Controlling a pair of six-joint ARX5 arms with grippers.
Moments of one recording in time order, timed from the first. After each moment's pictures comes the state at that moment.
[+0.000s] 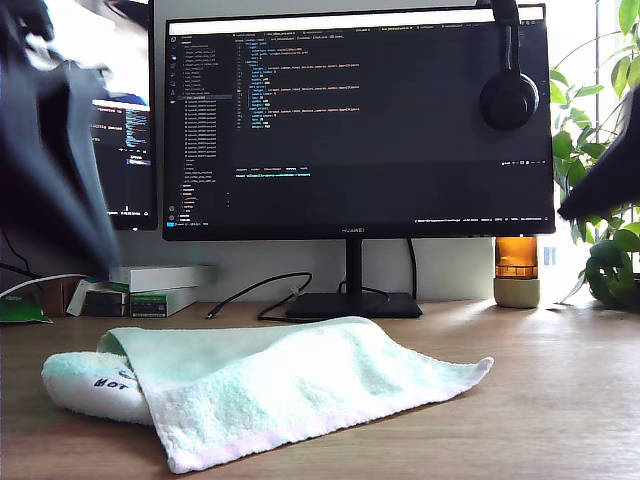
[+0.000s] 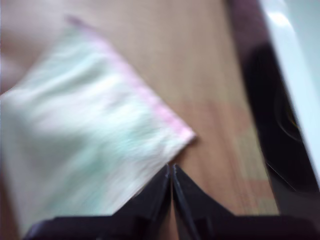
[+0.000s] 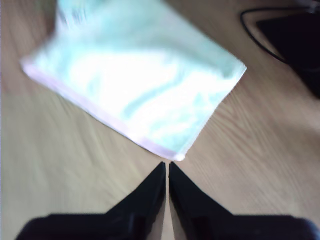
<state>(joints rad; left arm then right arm) -0.84 1.09 0.70 -0.66 0.16 1.04 0.26 0.93 0.54 -0.40 -0.47 -0.82</state>
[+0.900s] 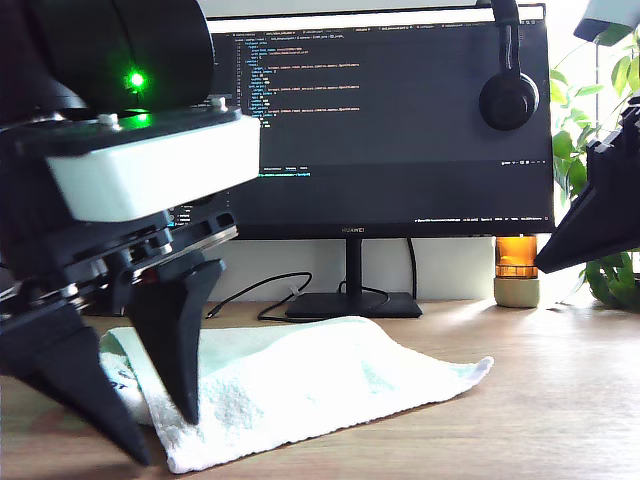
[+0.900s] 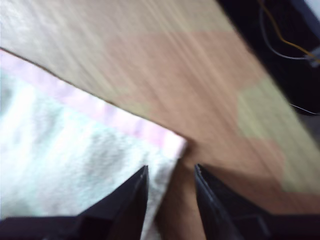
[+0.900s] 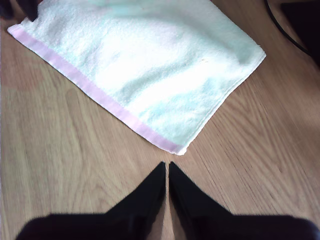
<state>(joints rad) -0.88 1.44 0.70 -0.43 0.04 1.31 0.30 1.03 0.54 -0.34 -0.43 -0.84</state>
